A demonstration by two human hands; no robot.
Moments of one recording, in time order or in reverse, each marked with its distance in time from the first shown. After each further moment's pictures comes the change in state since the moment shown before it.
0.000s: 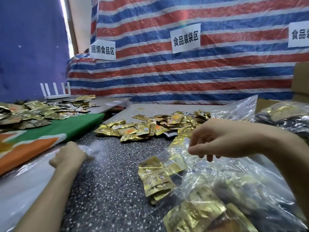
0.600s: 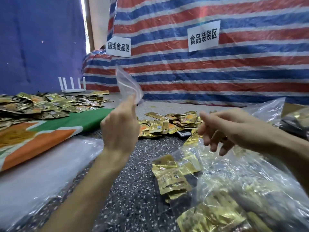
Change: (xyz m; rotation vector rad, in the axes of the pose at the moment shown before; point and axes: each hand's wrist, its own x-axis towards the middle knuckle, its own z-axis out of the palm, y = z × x) left_hand -0.128 0.065 -0.050 -0.471 0.743 0.885; right_hand 0.011 -0.011 0.006 0.502 0.215 -0.080
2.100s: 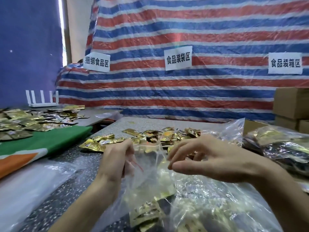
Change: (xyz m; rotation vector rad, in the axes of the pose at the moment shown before) left_hand -0.016 0.039 0.019 -1.059 -0.565 -0.823; right_hand -0.013 -0.007 -0.019 -0.389 -0.187 -0.210
